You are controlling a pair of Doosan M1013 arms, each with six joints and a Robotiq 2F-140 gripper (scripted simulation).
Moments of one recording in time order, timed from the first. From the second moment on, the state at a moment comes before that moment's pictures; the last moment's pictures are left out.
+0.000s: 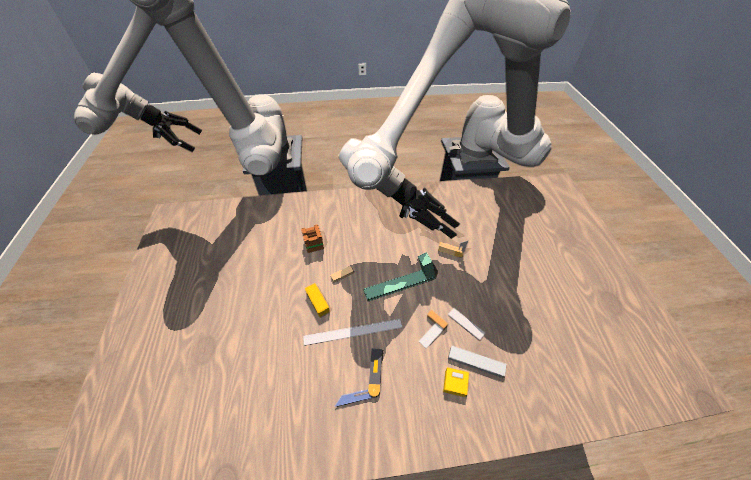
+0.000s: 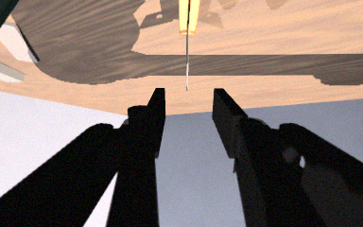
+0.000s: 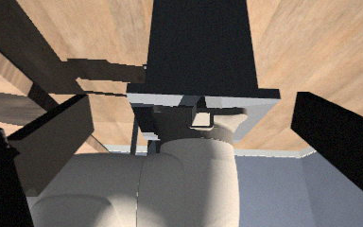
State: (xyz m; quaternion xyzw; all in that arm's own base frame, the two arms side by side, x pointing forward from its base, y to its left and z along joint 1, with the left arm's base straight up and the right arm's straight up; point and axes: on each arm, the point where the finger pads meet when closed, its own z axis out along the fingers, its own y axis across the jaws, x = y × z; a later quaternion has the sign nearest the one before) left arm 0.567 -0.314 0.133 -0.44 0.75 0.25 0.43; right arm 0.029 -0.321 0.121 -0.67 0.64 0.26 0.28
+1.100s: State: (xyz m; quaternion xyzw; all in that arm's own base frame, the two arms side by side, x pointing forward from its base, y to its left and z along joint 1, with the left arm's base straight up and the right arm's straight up) left arm 0.567 -0.314 0.086 -0.44 0.75 0.25 0.43; right arm 0.029 -0.321 0.121 -0.67 0.64 0.26 0.28
